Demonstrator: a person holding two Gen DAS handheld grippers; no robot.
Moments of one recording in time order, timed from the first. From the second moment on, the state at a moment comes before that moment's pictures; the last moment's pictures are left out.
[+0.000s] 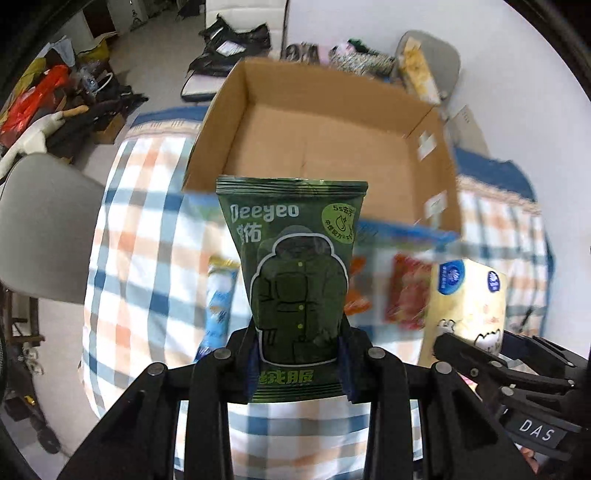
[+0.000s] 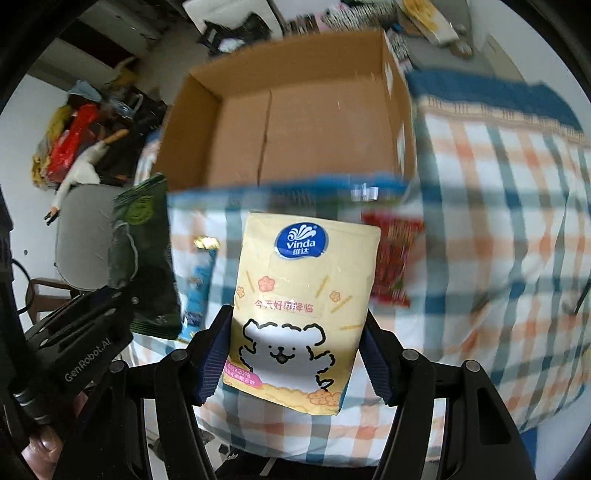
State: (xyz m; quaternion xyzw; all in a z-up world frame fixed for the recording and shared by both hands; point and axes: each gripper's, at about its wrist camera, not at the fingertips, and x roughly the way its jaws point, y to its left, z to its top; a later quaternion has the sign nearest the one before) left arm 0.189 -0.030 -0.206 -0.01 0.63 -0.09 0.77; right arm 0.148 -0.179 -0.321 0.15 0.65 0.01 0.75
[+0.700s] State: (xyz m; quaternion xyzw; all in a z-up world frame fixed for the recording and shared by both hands) left arm 0.450 -0.110 -0.310 -0.03 0.72 -0.15 0.67; right arm 0.371 -0.249 -0.339 0.12 0.67 -0.03 0.73
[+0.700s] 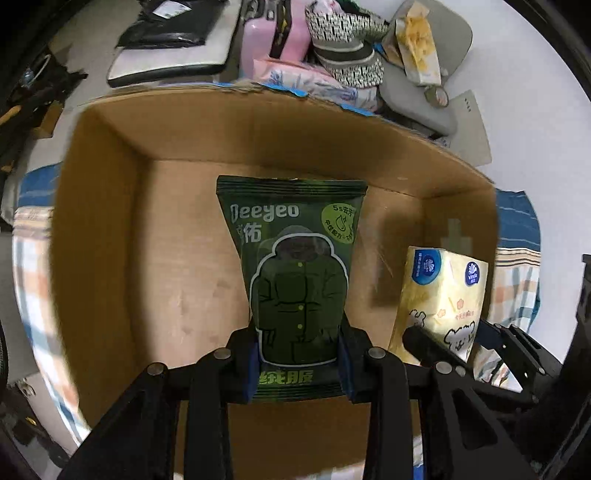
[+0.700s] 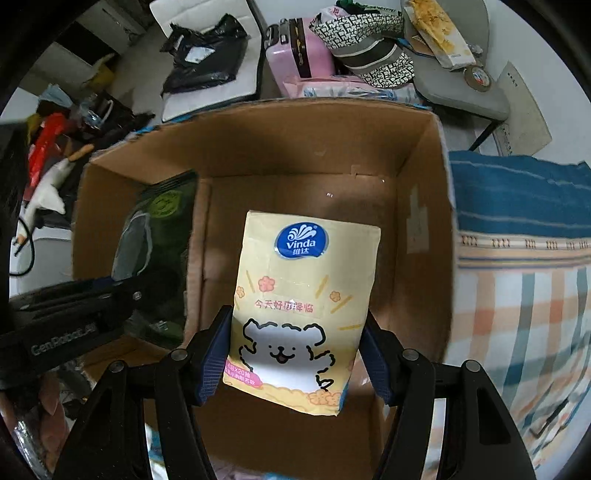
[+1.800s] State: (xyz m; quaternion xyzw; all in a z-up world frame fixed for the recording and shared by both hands) left arm 0.444 -0.100 -0.303 0.04 0.68 -0.14 0.72; right arm 0.433 -0.240 -0.344 0.06 0.69 -0.07 0.71
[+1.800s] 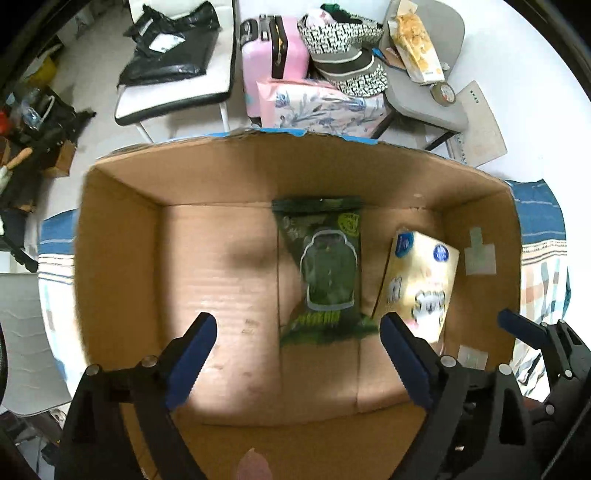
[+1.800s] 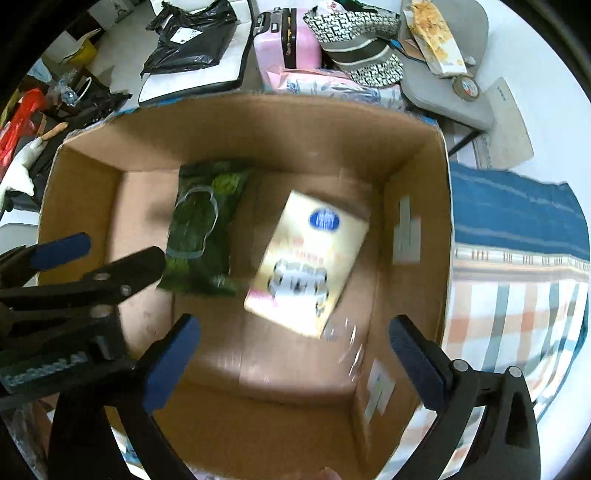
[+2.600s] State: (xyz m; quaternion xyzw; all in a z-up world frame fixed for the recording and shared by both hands) left arm 0.290 -0.047 -0.176 0.07 0.56 -0.09 0.82; right arm 0.263 -0.182 -0.213 0.05 0.60 -0.09 0.80
